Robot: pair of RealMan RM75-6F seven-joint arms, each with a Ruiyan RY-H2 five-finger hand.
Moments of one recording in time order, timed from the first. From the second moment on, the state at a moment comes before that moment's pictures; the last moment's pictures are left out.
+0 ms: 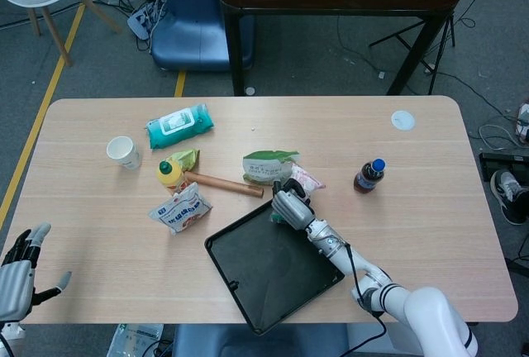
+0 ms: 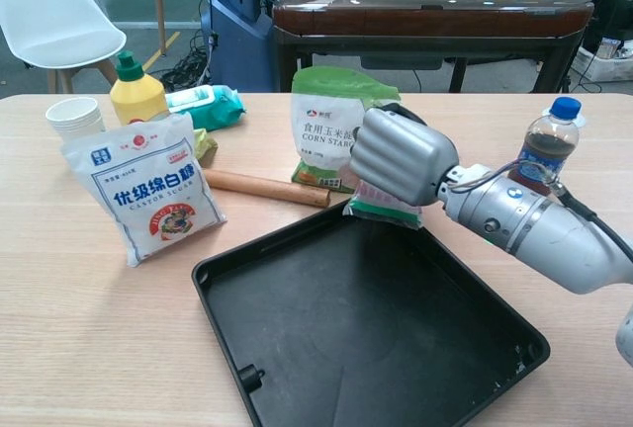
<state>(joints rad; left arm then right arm) 0.01 -1.23 -0.04 -1.61 1.44 1.54 -0.02 0.82 -2.03 0.06 -0.60 -1.65 1.15 -1.22</state>
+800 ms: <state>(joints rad) 0.01 -1.24 -0.04 -1.59 1.44 1.54 -0.03 0.80 -2.08 0.05 -0.50 -1.63 1.14 -1.20</state>
